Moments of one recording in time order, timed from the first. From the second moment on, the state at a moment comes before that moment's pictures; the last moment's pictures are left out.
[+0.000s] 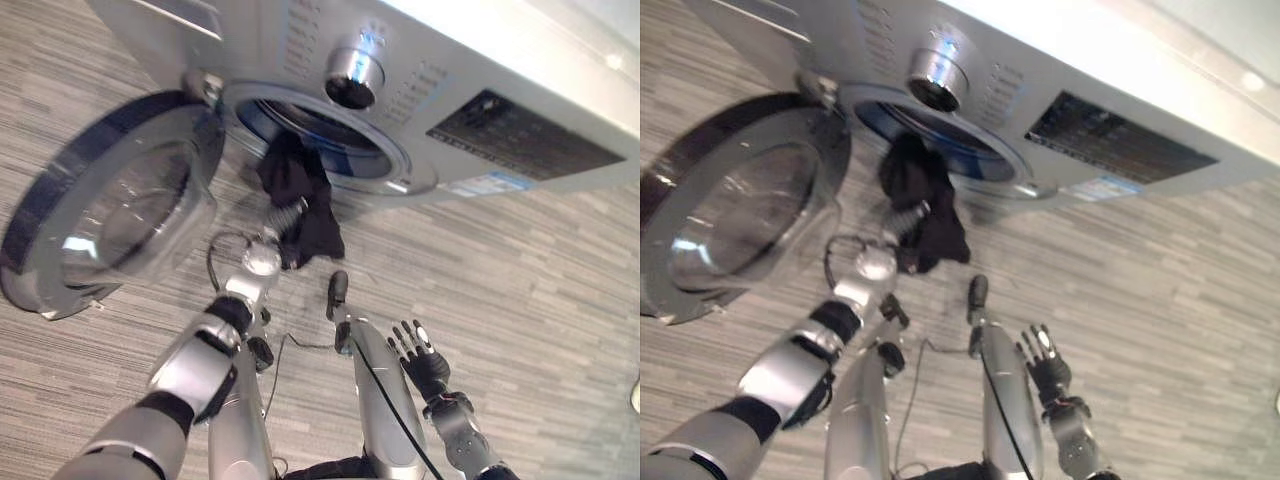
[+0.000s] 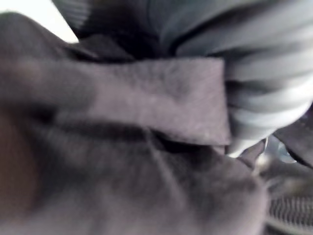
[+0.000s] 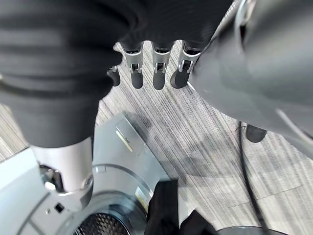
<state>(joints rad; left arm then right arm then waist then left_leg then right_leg) -0.99 0.25 -0.43 1.01 -0.41 -0.17 0.28 0.02 -0.25 0.32 0.52 1.30 -0.18 0.24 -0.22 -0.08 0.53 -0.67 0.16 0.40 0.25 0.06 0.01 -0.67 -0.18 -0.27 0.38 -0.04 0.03</state>
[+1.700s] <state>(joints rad) -1.72 0.65 -1.18 0.98 0.18 -0.02 0.09 0.03 -0.45 0.28 0.47 1.16 -0.07 0.32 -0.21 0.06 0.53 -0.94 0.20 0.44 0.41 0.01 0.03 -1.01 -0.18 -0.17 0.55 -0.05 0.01</state>
